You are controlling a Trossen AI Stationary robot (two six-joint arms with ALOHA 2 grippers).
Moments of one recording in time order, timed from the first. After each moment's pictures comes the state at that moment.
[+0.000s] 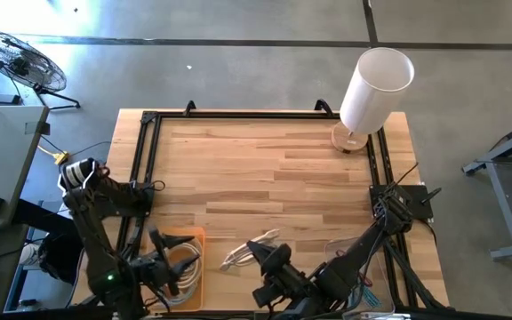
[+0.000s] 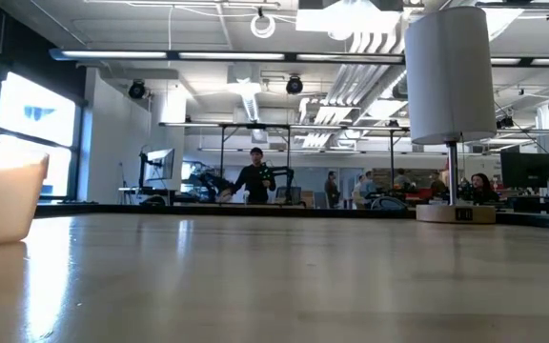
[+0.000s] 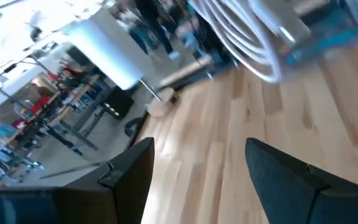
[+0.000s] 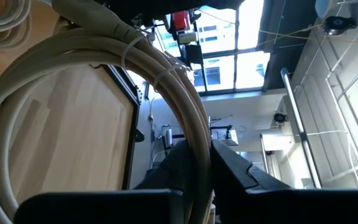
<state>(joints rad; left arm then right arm) -1.13 1.64 1.38 -1.26 -1.39 -0.97 0.72 2.19 2.23 -0.74 1.39 -0.69</state>
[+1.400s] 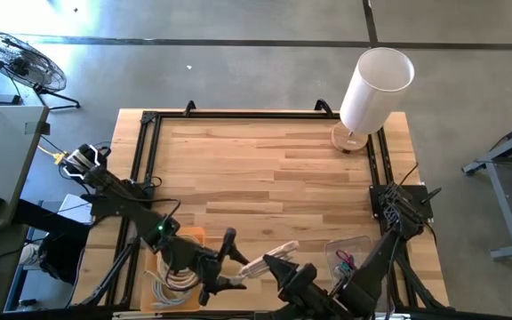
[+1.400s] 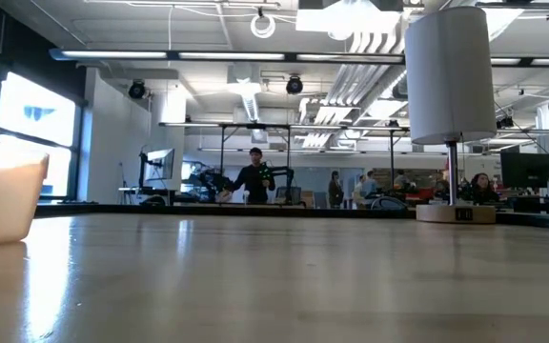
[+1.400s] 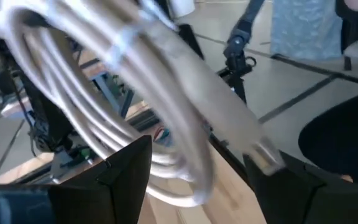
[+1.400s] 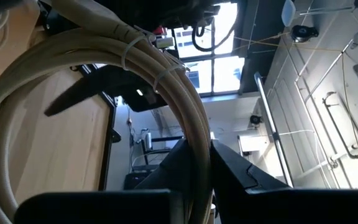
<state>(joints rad) -0.68 1.53 1.18 0.18 -0.34 0.25 0.84 2.15 2.23 -0.63 1.54 -0.83</state>
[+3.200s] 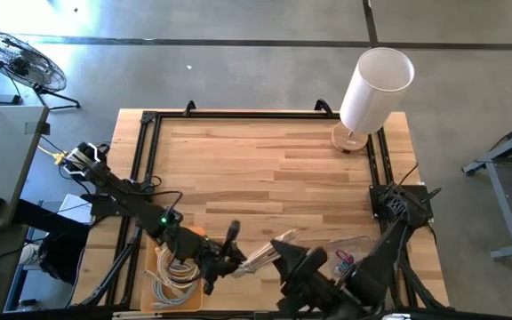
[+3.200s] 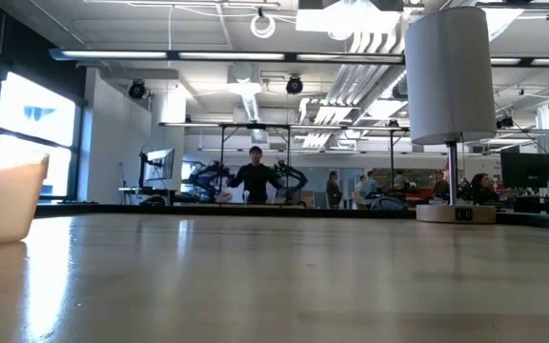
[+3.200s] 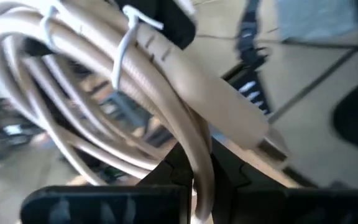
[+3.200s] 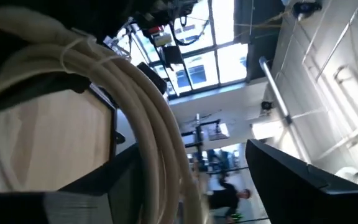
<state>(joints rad) -0.65 1.52 1.18 0.17 -0.28 0.45 0.83 2.07 2.23 -0.63 1.55 -0.79</state>
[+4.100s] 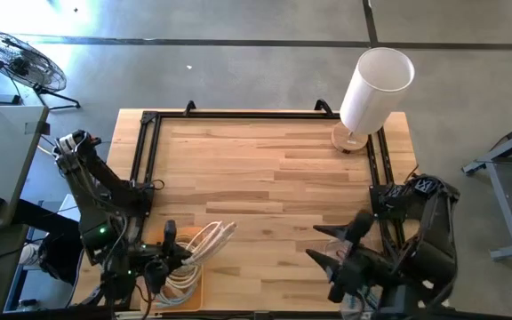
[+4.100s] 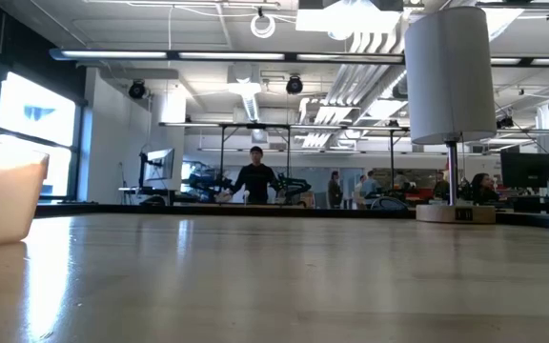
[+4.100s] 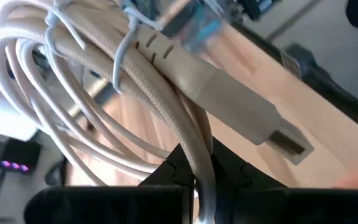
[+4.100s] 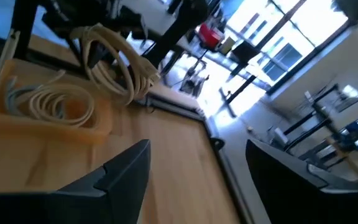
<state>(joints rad) -1.05 1.31 1.18 -0.61 -0.90 0.03 0.93 1.85 2.23 -1.37 1.27 0.38</state>
